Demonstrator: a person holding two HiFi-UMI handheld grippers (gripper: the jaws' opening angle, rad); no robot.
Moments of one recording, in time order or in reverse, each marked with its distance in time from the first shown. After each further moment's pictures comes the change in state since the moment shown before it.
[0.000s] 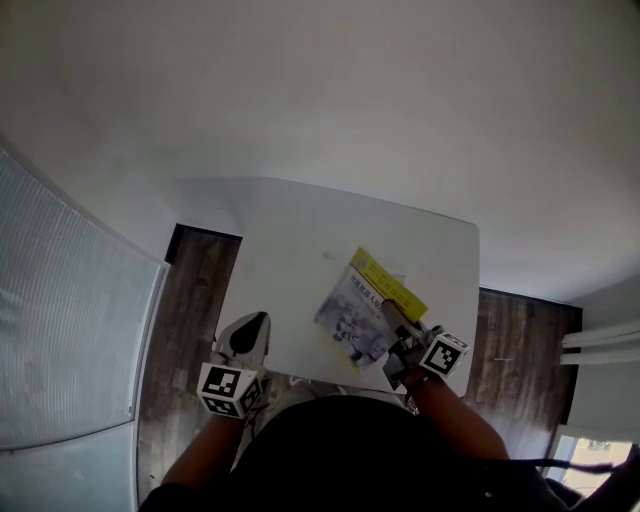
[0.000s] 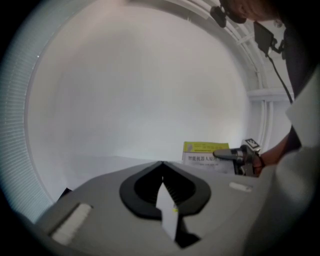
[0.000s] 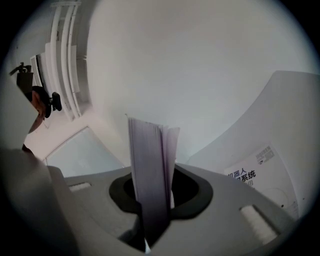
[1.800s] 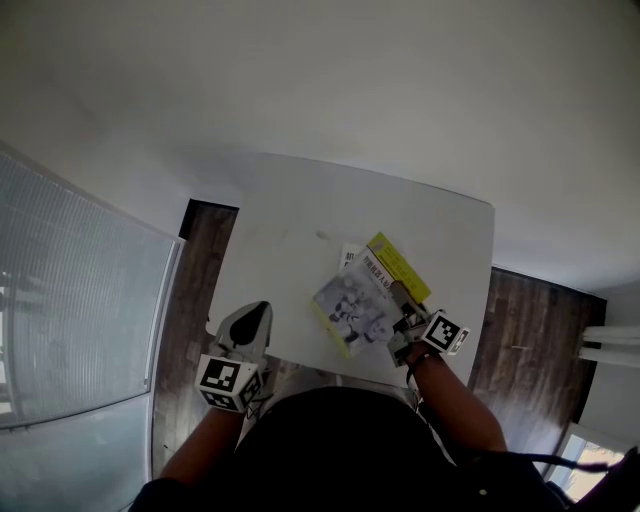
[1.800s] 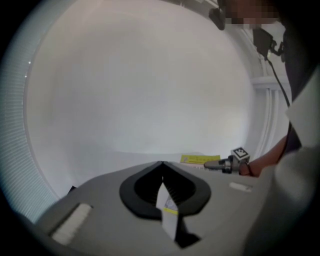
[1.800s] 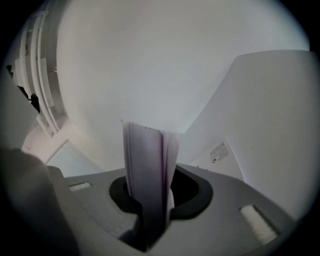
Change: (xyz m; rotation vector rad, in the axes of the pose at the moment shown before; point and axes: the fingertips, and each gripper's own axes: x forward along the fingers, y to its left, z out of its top) left arm 0.017 -0.038 -0.003 0.050 0.104 0.060; right arm -0.021 -0.124 -0.016 0.241 0.031 -0.190
